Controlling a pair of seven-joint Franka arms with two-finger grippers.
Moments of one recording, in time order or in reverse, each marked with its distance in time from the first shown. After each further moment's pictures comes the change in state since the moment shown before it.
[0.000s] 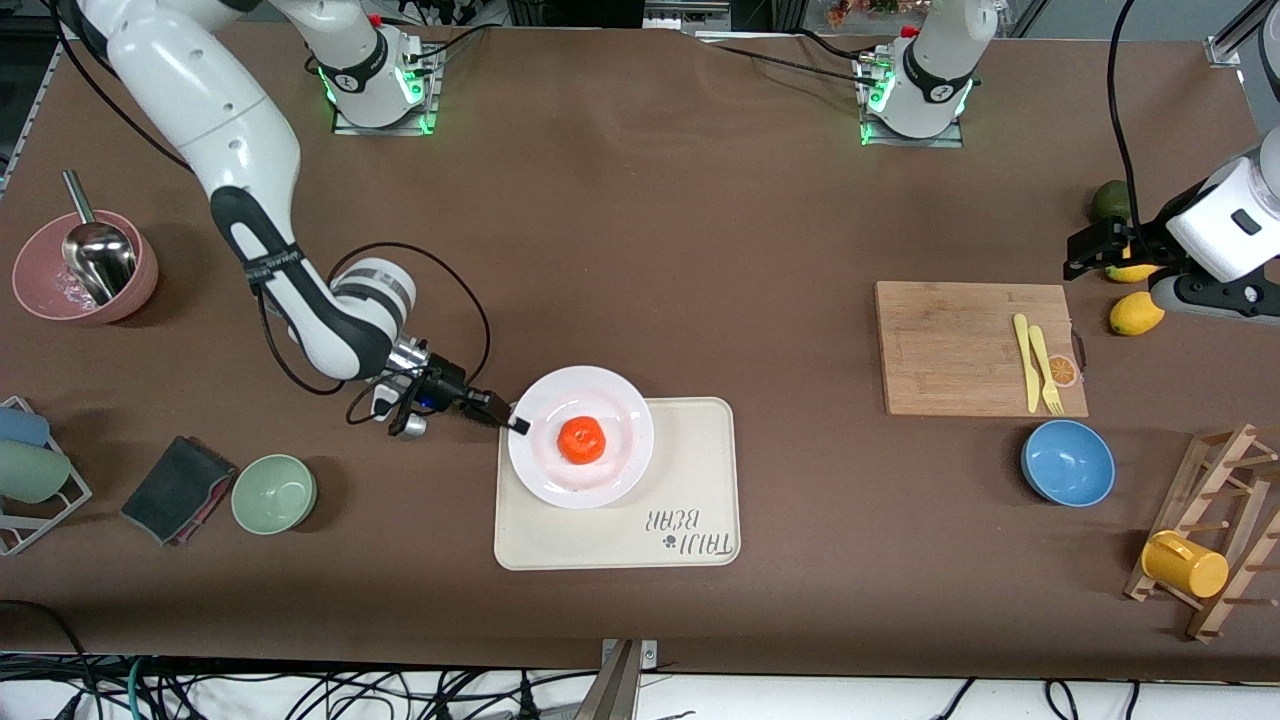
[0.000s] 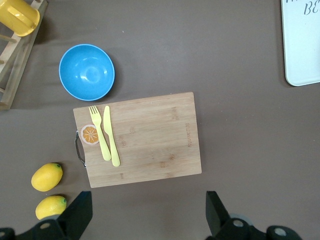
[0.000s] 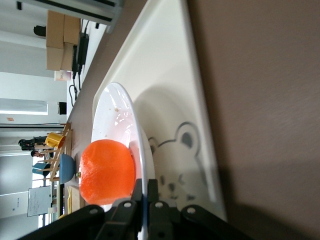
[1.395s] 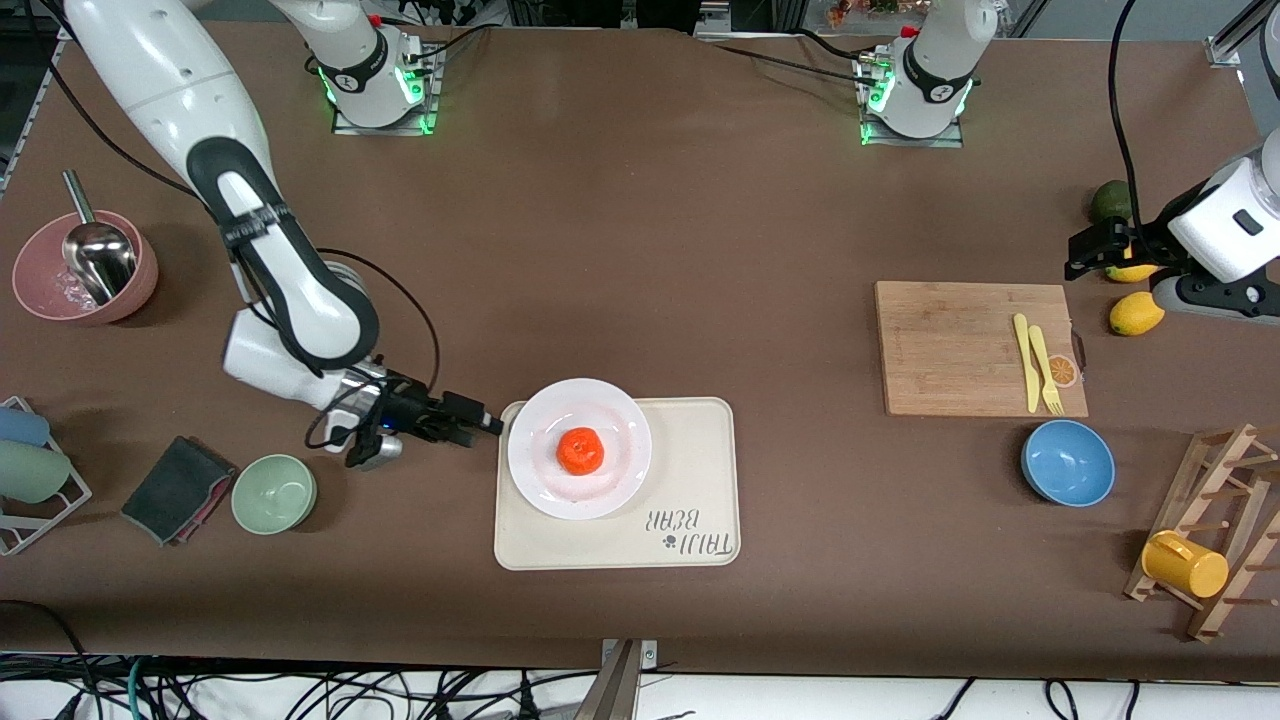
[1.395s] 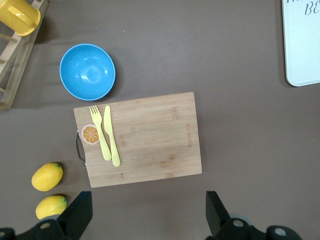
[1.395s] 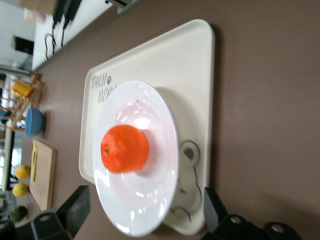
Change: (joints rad) left arm 0.000 0.001 0.002 0.000 0.000 0.000 0.000; right arm -0.007 -0.182 -0.103 0.007 -0.696 -0.171 0.435
